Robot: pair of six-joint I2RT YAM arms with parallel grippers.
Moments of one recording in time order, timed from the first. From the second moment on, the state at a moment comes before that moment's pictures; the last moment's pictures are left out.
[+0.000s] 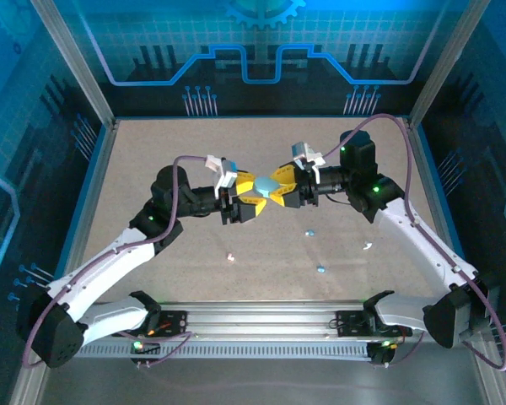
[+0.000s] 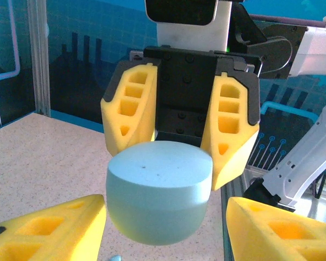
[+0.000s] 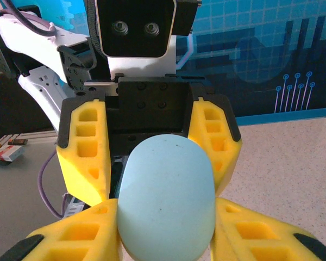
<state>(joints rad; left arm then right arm) -0.56 1.10 0.84 0.24 0.74 -0.19 0.42 1.23 1.14 -0.24 -1.13 -0.19</state>
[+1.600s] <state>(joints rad) -0.56 1.12 0.87 0.09 0.75 -0.06 0.44 1.25 1.23 -0.39 -0.99 -0.20</state>
